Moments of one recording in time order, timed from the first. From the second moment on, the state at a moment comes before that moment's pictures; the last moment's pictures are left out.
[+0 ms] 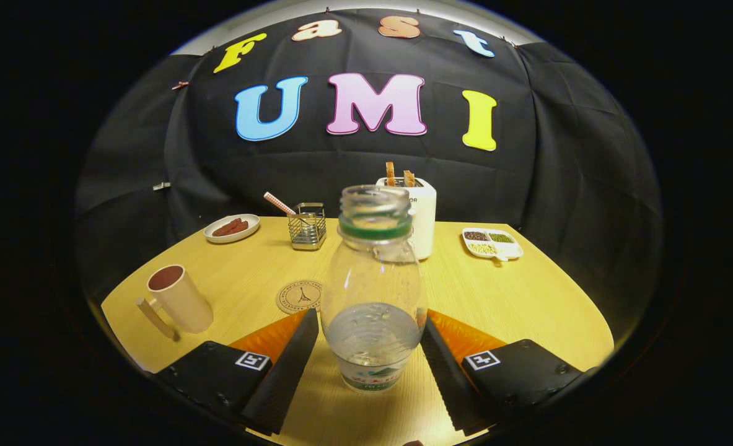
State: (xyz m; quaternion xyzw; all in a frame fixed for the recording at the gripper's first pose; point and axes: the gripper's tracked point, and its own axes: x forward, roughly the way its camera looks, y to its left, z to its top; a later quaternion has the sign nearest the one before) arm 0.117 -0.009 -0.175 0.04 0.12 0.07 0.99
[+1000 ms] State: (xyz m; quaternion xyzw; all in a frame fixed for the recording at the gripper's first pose) arm 0.119 0.004 -0.172 -0.07 0.08 0.13 0.99
